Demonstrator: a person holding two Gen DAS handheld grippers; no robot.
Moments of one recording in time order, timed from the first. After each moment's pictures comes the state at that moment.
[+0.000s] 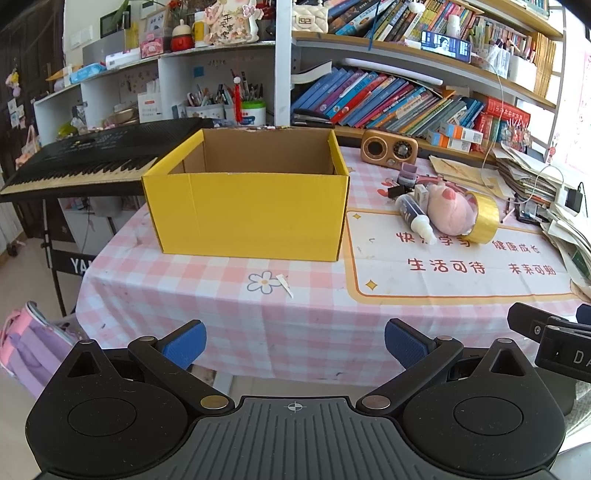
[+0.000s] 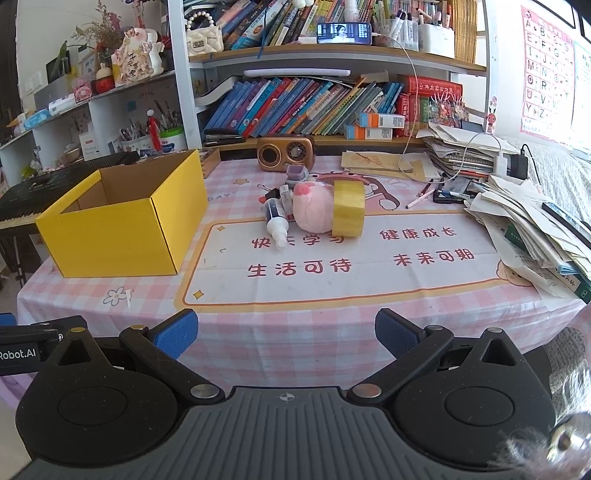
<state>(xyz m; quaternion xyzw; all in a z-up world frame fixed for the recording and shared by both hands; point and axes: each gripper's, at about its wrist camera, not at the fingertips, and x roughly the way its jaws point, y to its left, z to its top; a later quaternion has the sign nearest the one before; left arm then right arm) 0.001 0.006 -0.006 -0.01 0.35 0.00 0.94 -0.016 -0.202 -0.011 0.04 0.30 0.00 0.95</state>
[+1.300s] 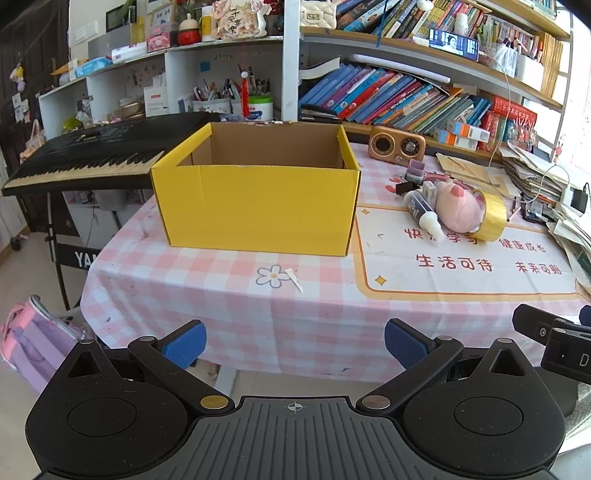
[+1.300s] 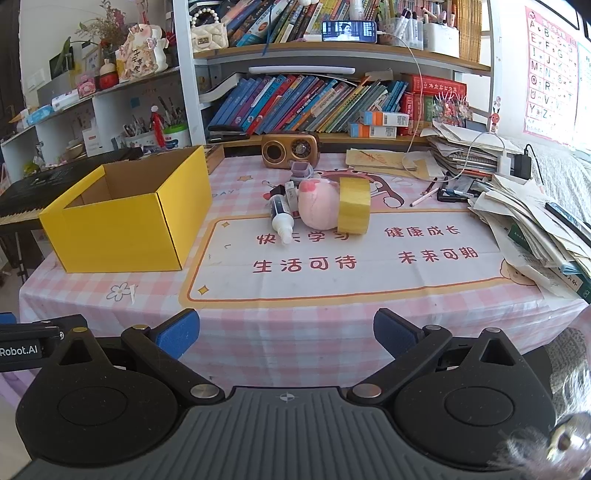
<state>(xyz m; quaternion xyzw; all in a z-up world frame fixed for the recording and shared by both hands) 0.001 0.014 -0.010 -0.02 0.36 0.01 0.93 -0.017 -0.197 -0.012 0.04 0.31 0.00 0.95</state>
